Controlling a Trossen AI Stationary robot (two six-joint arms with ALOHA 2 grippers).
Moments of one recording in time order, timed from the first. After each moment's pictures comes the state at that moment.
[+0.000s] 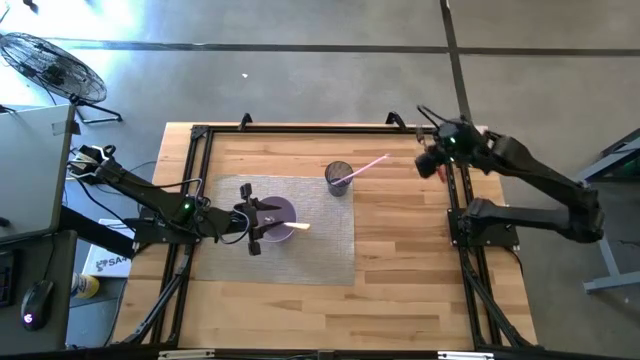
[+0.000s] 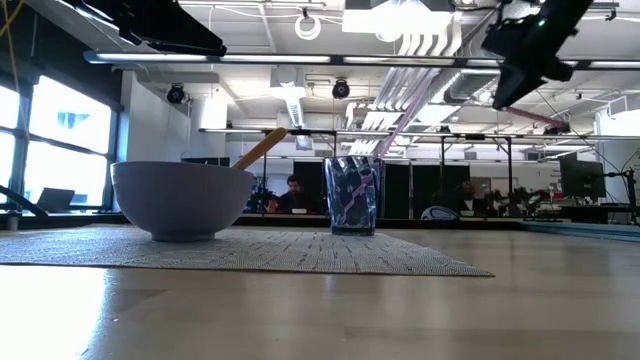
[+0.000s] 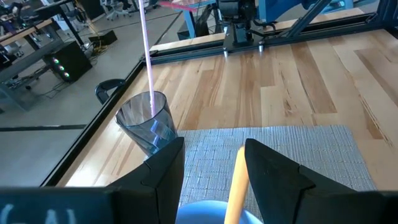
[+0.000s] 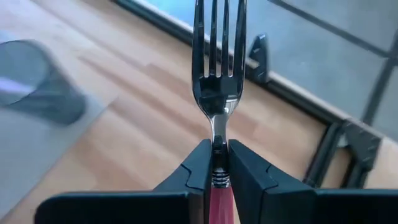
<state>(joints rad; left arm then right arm) -0.42 0.97 0.58 0.05 -0.66 0.02 -0.60 0.87 0.95 -0.95 0.26 0.29</state>
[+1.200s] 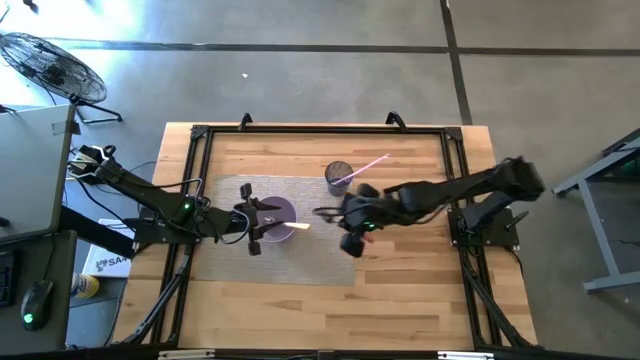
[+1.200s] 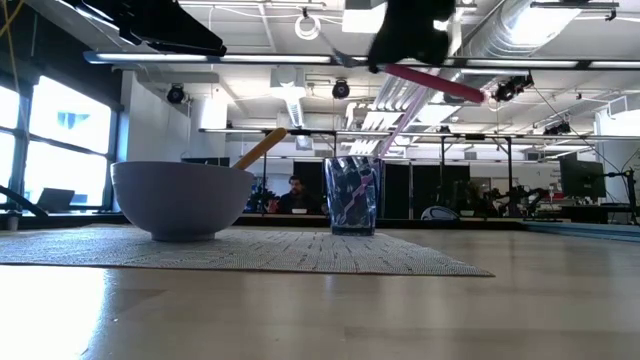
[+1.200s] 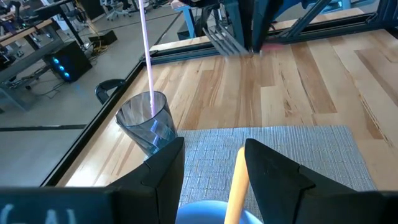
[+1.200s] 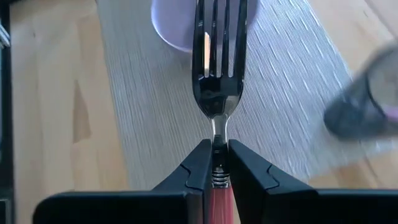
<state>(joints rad) -0.42 0.97 0.58 0.05 -0.66 0.02 0.18 1.57 1.33 -0.65 0.19 0.50</state>
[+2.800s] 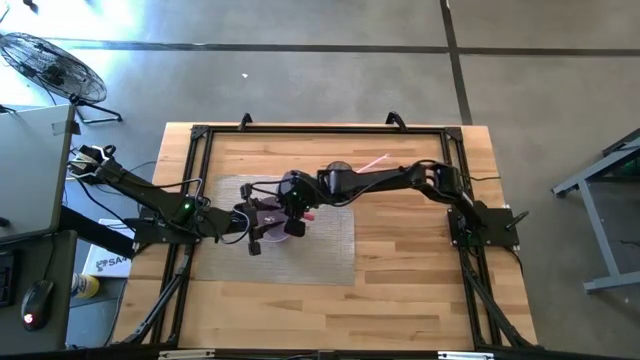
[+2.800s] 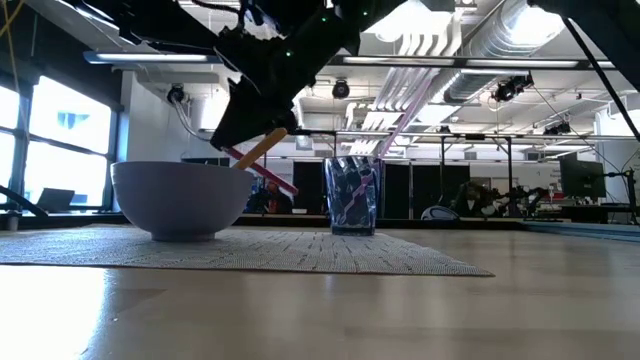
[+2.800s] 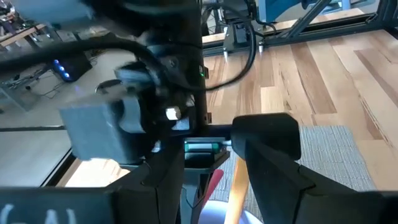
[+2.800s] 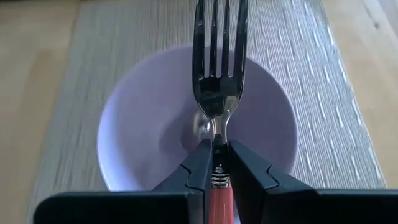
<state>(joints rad) -0.42 0.97 0.58 0.05 -0.66 0.02 -0.05 2.18 1.82 -0.41 -0.05 0.07</state>
